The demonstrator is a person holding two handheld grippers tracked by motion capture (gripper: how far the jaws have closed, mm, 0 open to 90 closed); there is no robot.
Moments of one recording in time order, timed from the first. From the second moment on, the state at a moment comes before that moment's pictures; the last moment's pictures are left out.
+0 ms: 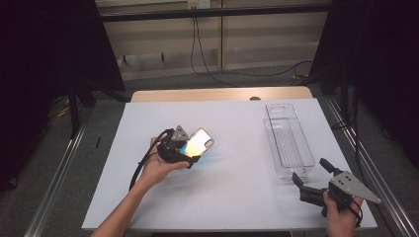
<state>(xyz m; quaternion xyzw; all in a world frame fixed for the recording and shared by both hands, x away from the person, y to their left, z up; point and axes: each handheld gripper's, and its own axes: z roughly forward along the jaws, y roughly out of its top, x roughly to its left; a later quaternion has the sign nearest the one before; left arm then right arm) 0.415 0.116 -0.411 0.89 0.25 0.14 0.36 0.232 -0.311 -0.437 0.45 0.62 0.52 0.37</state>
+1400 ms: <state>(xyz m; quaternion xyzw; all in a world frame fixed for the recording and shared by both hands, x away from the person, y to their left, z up) 0.387 0.141 -0.397 0.82 0.28 0.22 0.44 0.233 -0.312 -0.436 0.46 0.62 0.51 0.38</state>
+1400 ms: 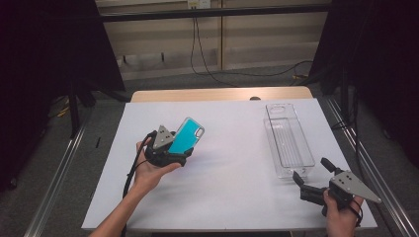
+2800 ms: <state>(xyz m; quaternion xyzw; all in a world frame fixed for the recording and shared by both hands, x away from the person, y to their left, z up) 0.359 0.118 -0.405 0.83 0.26 0.22 0.44 0.236 -0.281 -0.419 0.43 0.64 0.53 0.35</state>
